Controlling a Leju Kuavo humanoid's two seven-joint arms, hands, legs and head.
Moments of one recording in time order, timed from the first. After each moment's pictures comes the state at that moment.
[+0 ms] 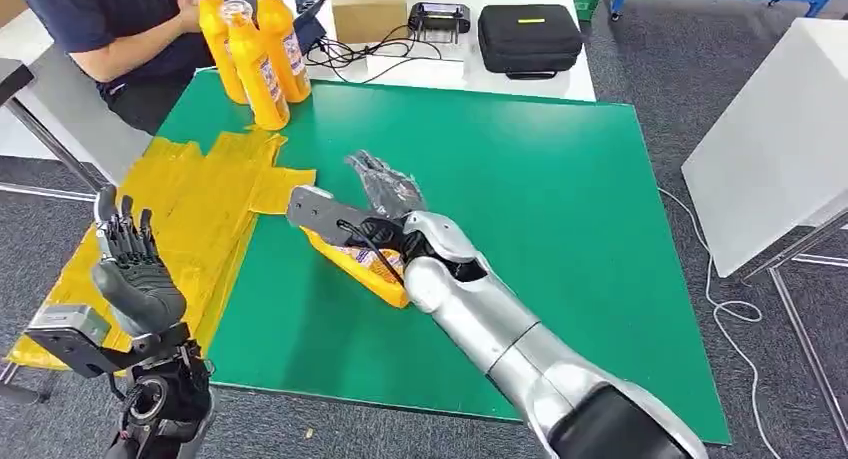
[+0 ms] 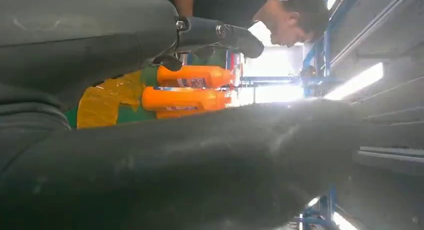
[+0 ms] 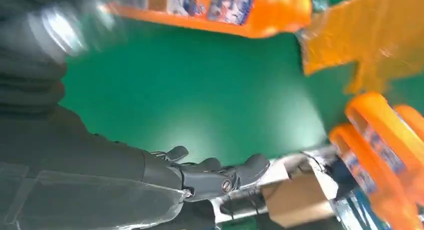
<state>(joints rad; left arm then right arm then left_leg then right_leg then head) -0.02 0.04 -0.16 -1.70 0.16 0.38 -0.61 -0.82 0.34 0.77 -0.81 0.59 -0.02 0.35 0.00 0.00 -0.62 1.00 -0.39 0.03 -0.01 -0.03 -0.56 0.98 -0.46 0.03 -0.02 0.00</state>
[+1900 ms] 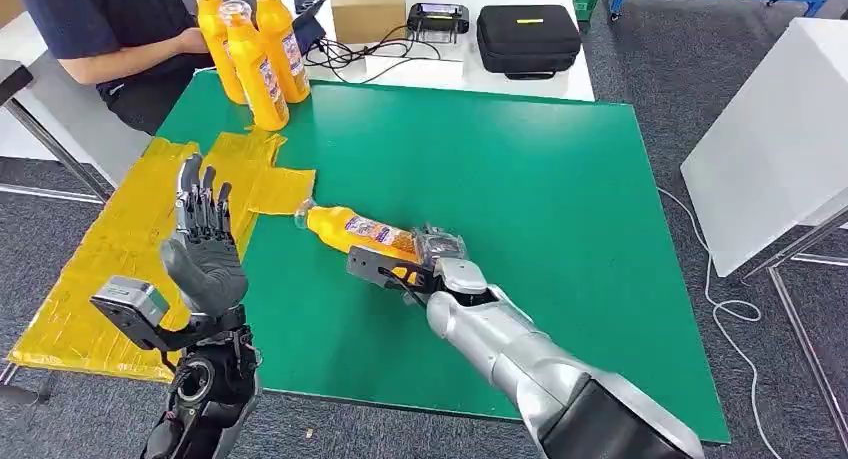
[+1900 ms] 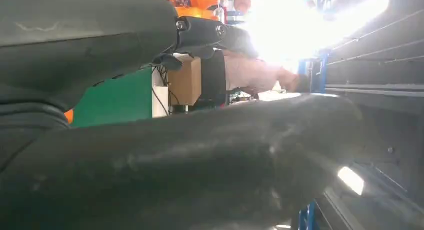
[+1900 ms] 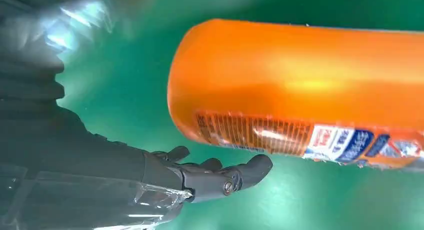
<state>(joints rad) -0.11 -0.05 -0.30 -1.66 0.11 0.27 -0.55 -0.84 0.36 0.92 -0.37 0.57 -0.07 0.45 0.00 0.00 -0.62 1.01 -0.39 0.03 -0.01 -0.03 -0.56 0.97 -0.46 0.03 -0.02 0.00</state>
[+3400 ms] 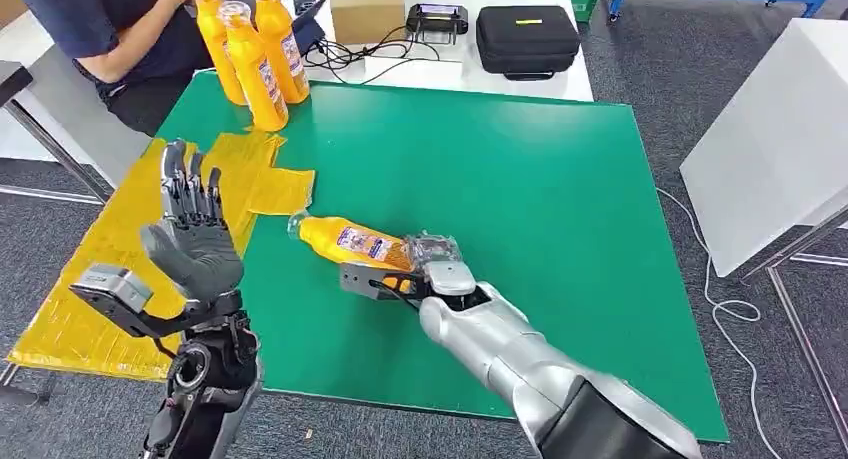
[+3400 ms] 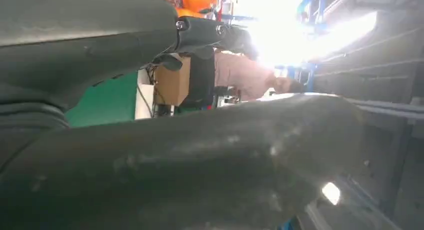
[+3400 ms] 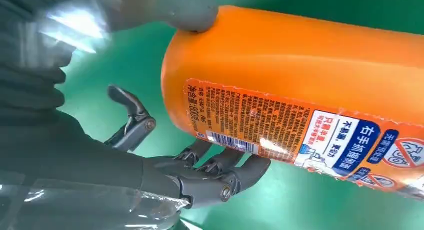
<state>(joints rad) -0.15 -0.10 -0.26 -1.67 0.16 0.25 -0.56 -0.84 0.36 1.00 -0.39 0.60 0.05 0.48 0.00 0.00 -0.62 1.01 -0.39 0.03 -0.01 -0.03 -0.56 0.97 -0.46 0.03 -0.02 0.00</state>
